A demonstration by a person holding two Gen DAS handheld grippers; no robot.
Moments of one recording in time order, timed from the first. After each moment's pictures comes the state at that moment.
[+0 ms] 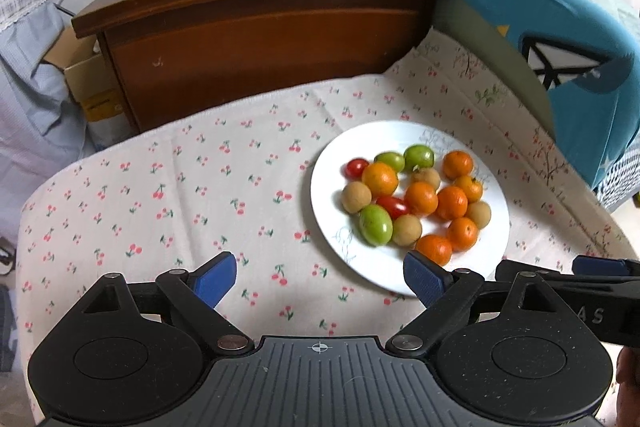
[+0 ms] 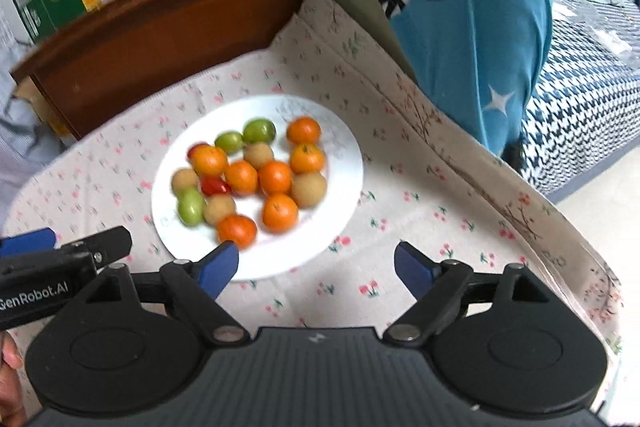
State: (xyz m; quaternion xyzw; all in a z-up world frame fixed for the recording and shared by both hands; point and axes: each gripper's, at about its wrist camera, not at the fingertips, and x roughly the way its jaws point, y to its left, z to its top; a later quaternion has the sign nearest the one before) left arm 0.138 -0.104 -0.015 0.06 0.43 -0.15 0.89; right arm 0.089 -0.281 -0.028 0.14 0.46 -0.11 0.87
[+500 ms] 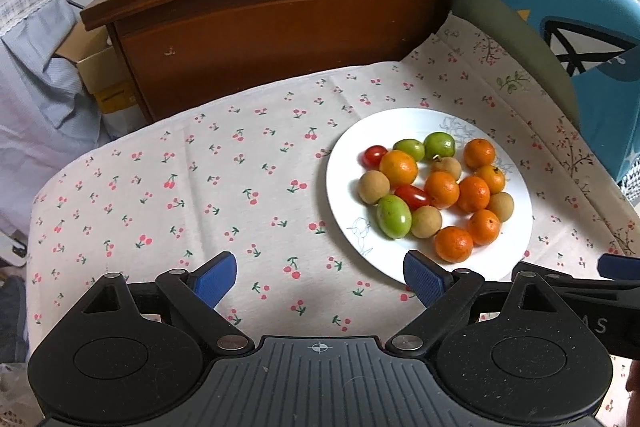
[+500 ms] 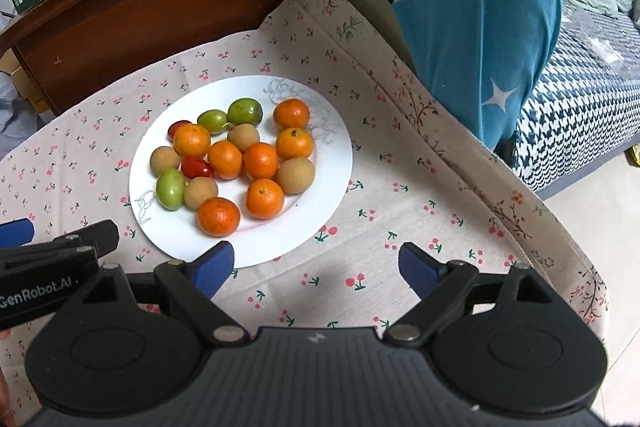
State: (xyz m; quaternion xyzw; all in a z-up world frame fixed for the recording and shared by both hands) left arm 0.142 -0.108 -0.024 0.08 0.44 -0.11 0.89; right arm 0.097 -0.275 -0.032 0.11 0.48 -0.13 0.86
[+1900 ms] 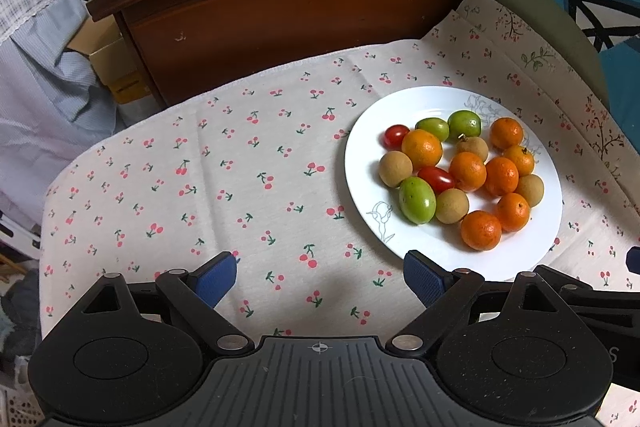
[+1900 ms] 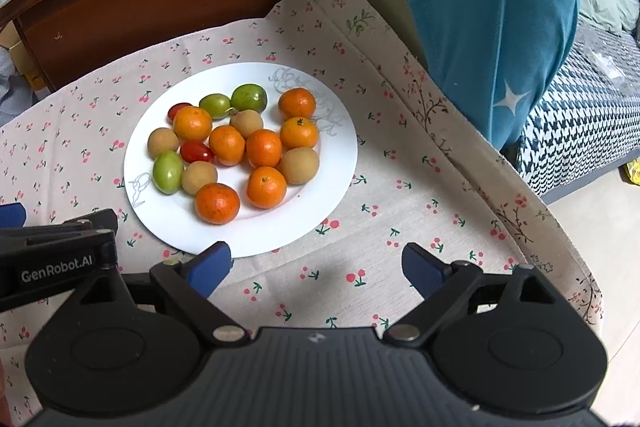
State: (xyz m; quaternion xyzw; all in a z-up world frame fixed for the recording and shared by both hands) left arm 0.146 -0.115 -0.037 0.10 0.46 -0.08 0.88; right arm 0.100 -0.268 -0.038 0.08 0.49 -0.13 0.86
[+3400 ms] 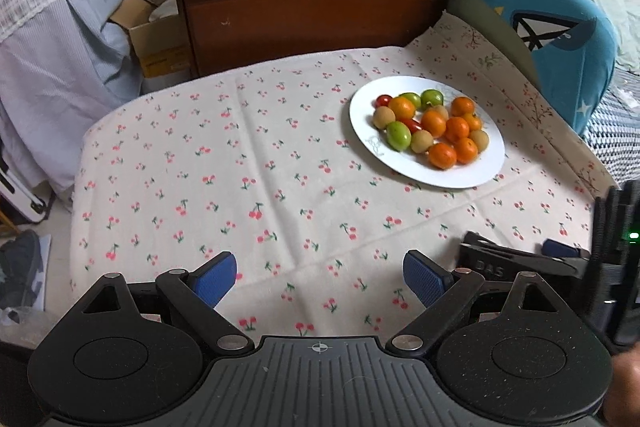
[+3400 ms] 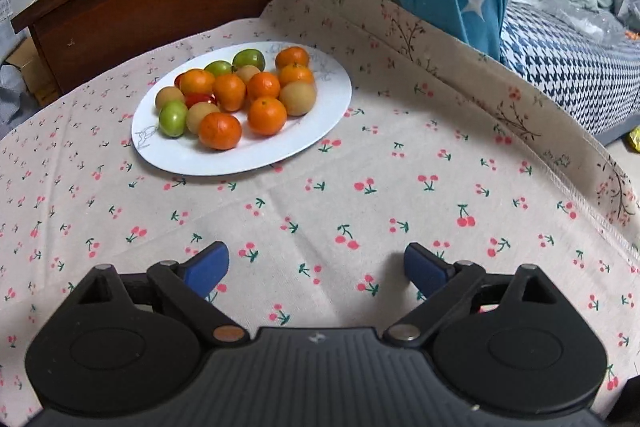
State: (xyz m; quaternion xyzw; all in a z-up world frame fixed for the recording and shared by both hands) left arm 0.032 -0.048 -0.011 0.05 0.43 -0.11 0.89; right arm 0.031 -0.247 -0.091 0.11 0.40 -0.14 0.90
